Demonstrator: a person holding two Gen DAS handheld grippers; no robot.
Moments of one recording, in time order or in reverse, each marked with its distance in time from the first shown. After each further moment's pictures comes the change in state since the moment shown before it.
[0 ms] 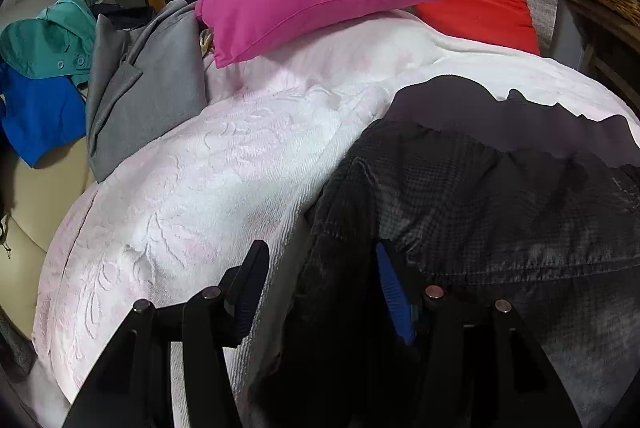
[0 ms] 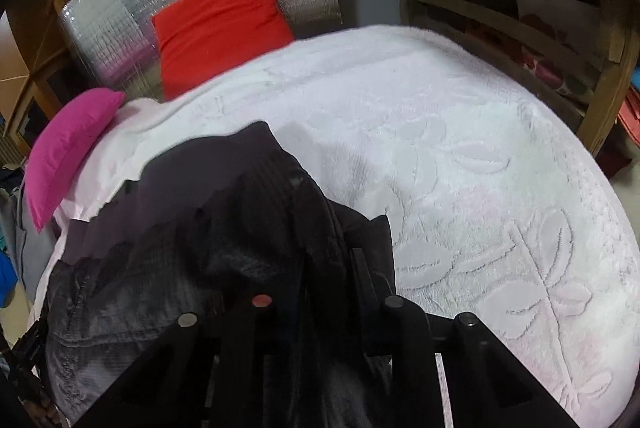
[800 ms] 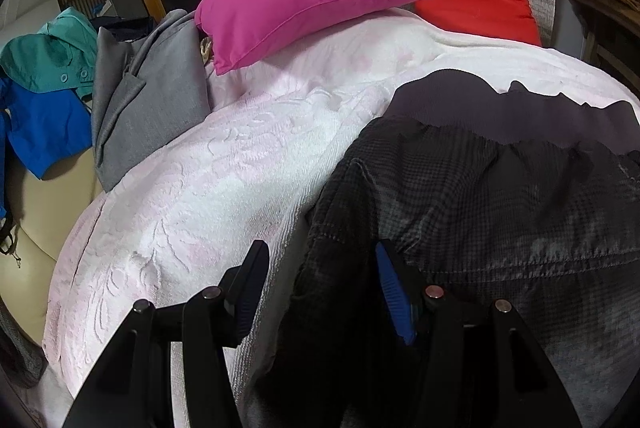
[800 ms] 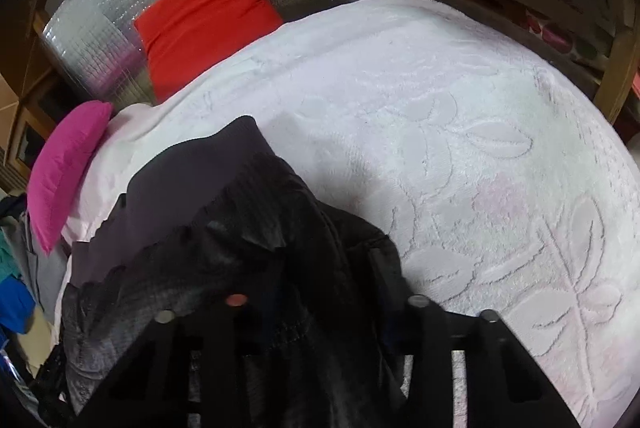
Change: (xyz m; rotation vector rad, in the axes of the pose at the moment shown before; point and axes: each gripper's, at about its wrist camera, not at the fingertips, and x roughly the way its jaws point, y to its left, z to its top) left arm 0.001 -0.009 -0.002 0.038 -0.013 0.043; right arm 0.025 -0.014 0.021 0.080 0.054 0.046
